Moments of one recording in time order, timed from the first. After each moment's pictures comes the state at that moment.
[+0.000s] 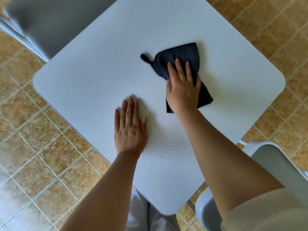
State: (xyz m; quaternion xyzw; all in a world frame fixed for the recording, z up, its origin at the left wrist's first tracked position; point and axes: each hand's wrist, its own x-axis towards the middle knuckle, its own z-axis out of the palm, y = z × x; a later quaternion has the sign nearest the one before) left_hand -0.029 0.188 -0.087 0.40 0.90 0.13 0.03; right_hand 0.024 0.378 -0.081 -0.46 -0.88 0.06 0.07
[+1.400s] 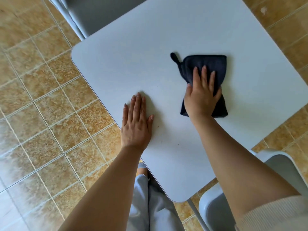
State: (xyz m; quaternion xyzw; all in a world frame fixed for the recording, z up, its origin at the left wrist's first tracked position) left_hand -0.036 0.128 -0.086 0.36 0.92 0.14 0.04; right_hand 0.026 0.327 -0.075 -0.49 -0.87 0.09 0.03
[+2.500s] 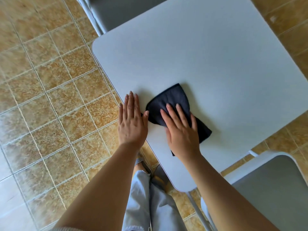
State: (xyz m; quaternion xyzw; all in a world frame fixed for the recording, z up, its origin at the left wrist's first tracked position) left_hand -0.038 0.084 -0.063 0.28 0.95 0.14 0.08; right_hand 0.092 0.197 -0.072 -0.22 -0.97 0.05 0.03
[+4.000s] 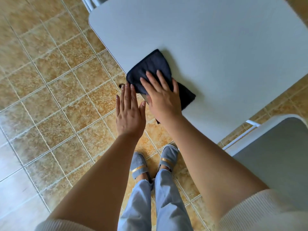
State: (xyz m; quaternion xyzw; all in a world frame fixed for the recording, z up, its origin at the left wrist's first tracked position) left_hand -0.003 0.018 -0.072 0.30 0.94 0.13 0.09; right_hand 0.043 0.140 -0.077 -0.23 -0.97 0.10 0.04
